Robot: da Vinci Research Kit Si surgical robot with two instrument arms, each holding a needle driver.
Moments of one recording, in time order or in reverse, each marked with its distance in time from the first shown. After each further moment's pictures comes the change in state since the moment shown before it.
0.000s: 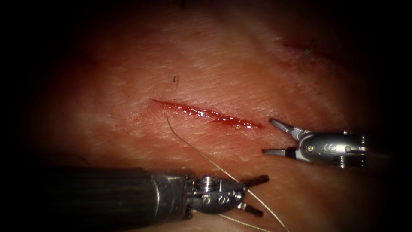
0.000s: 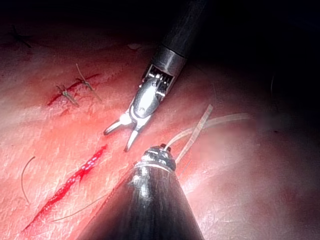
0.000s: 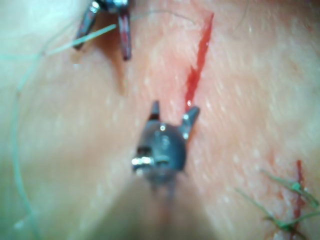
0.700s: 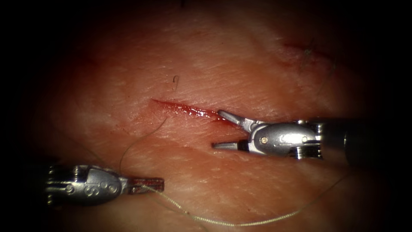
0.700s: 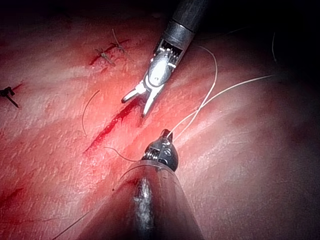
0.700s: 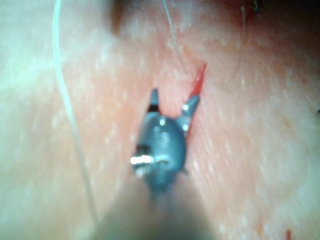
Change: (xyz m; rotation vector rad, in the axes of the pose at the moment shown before) right arm 0.006 0.000 0.010 0.136 0.137 -0.038; left arm -0.008 0.003 -0.018 0.057 0.151 0.027
